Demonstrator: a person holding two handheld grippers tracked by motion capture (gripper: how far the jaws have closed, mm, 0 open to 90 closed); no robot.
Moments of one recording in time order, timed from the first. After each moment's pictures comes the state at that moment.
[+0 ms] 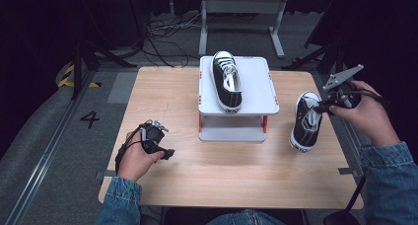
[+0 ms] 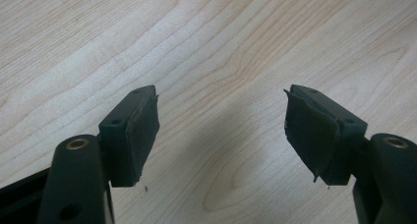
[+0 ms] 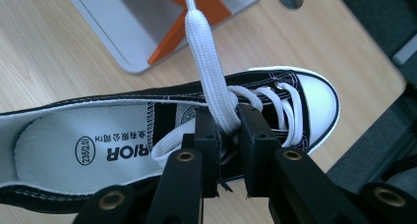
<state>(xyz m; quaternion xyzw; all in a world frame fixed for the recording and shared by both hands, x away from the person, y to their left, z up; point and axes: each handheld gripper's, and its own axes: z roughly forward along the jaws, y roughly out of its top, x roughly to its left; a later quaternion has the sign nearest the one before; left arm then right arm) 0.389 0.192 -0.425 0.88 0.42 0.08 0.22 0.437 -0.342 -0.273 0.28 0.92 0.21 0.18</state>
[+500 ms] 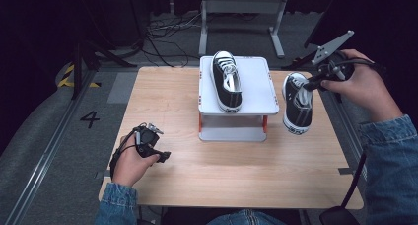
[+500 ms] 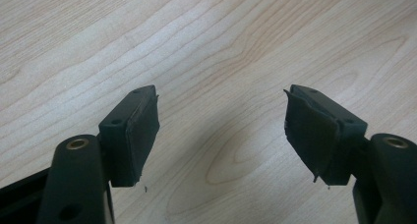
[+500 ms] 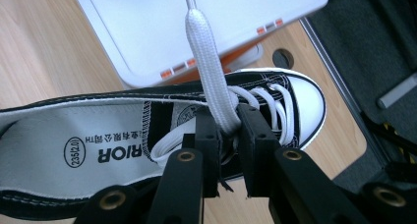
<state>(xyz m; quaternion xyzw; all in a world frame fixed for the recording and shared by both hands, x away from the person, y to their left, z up) 0.377 0.203 -0.425 0.87 0.44 0.08 0.22 0.462 -0.294 -0.205 0.21 0.94 0.20 0.17</state>
